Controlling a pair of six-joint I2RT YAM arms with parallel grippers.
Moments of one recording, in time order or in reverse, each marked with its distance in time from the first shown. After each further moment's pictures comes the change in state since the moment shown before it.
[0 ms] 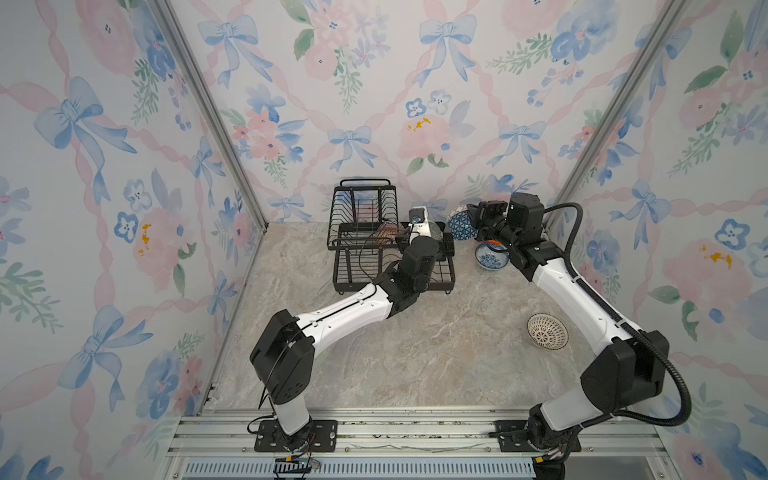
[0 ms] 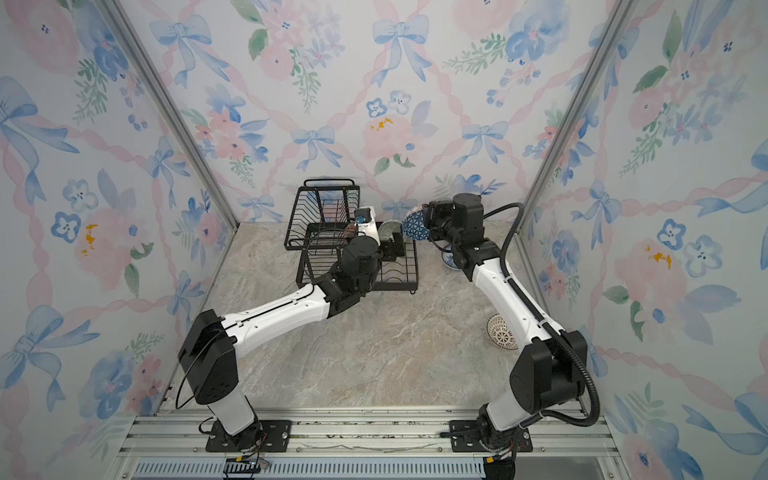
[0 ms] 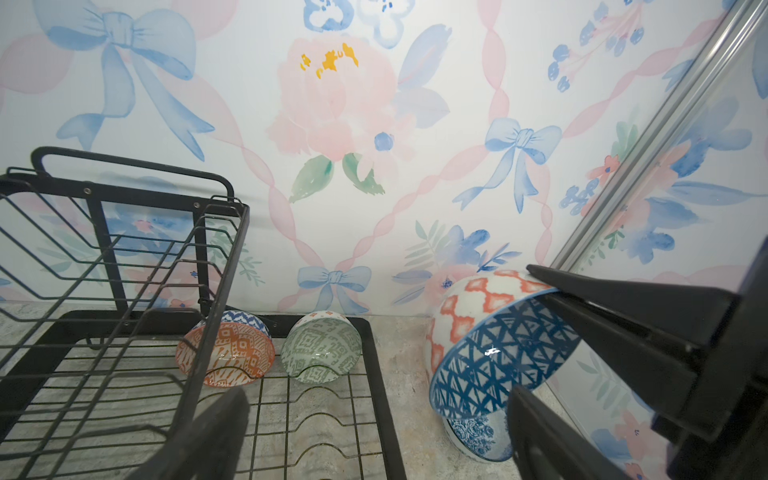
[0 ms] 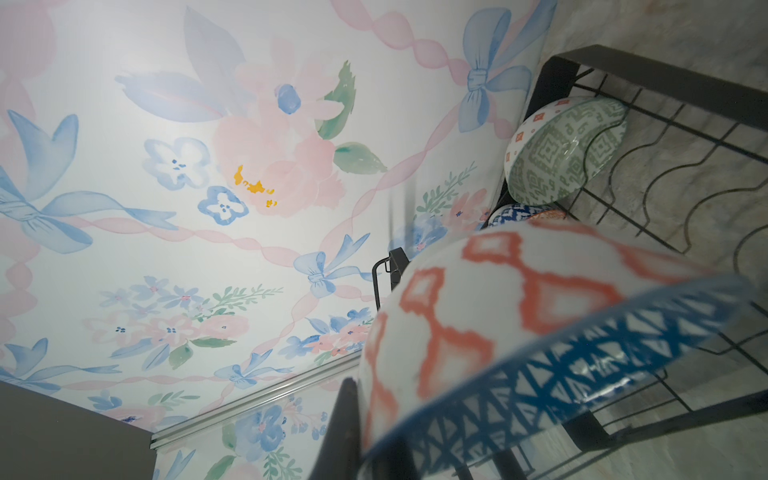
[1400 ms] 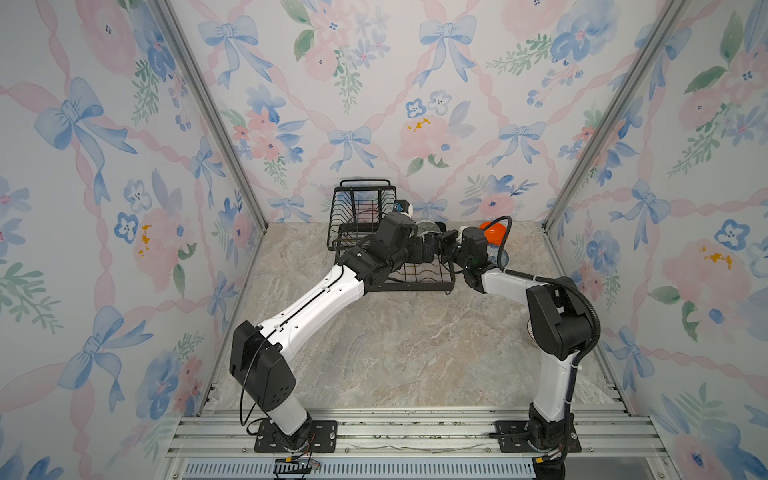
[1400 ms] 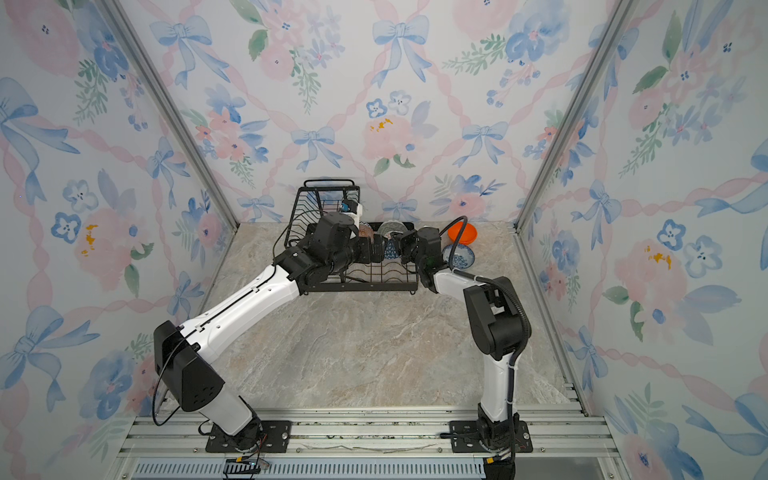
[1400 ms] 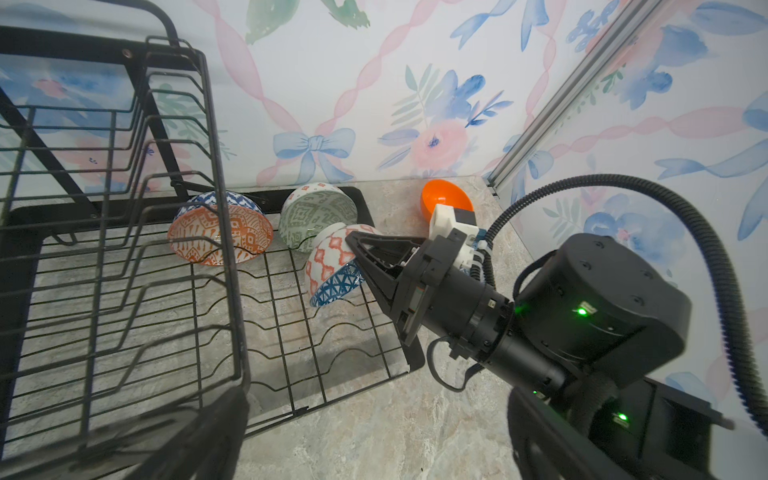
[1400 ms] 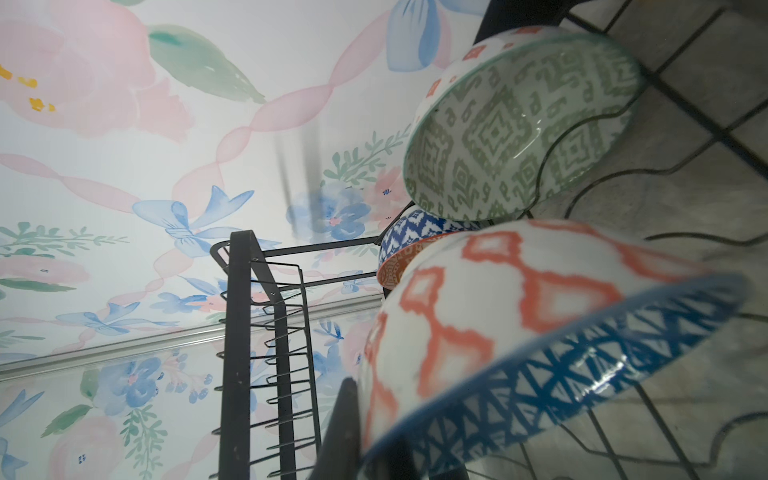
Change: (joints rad) left arm 0.169 -0.081 0.177 -0.657 0.473 -0.101; right arm 0.093 0.459 -0.148 0.621 -0.102 -0.197
